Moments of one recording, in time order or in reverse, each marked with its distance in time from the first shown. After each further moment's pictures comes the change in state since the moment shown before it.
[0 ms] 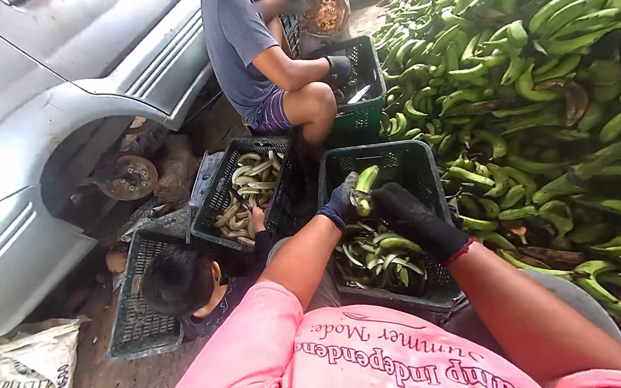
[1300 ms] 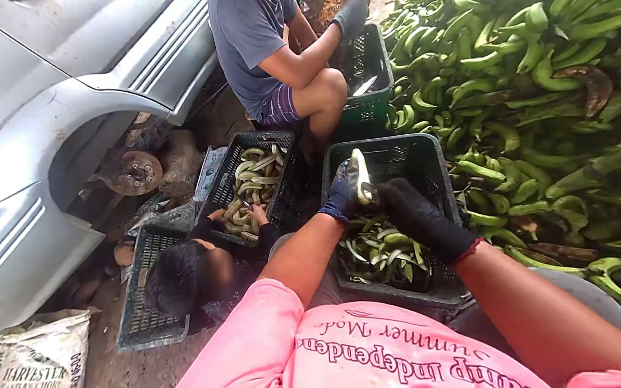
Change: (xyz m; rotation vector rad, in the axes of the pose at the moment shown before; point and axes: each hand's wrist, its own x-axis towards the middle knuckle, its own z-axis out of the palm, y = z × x) left_hand -0.005 0.005 -0.006 0.562 0.082 0.458; right_hand -0.008 -0.007 0.002 -0.023 0.089 -0.066
